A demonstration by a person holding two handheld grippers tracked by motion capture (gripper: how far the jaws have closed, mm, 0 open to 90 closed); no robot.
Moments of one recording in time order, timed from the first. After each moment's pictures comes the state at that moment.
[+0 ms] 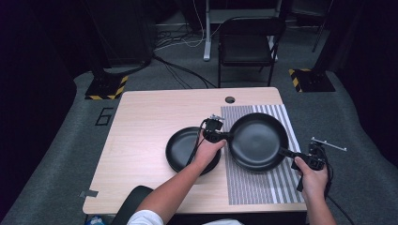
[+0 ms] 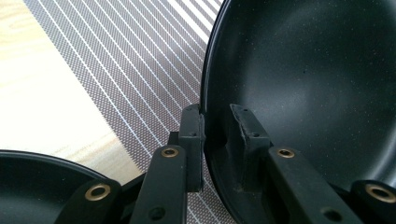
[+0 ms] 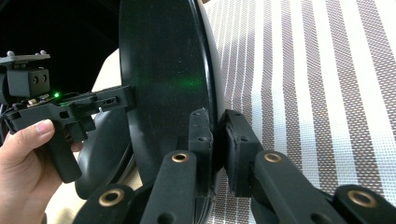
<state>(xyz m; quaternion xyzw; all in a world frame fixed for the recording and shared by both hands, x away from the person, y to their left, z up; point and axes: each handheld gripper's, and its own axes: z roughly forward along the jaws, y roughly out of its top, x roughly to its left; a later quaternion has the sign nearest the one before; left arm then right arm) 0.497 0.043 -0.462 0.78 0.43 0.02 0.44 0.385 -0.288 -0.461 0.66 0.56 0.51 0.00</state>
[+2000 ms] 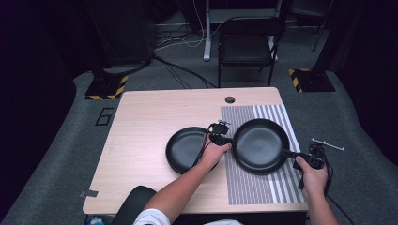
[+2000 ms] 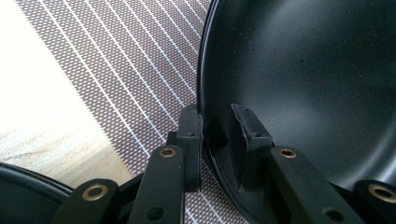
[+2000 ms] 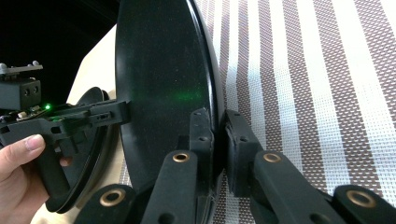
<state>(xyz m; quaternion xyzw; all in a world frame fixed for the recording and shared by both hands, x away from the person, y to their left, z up) 0.509 0.022 -0.495 0.80 0.45 -0.01 0.39 0.405 -0.309 -0.493 0.68 0.55 0.49 -0.01</state>
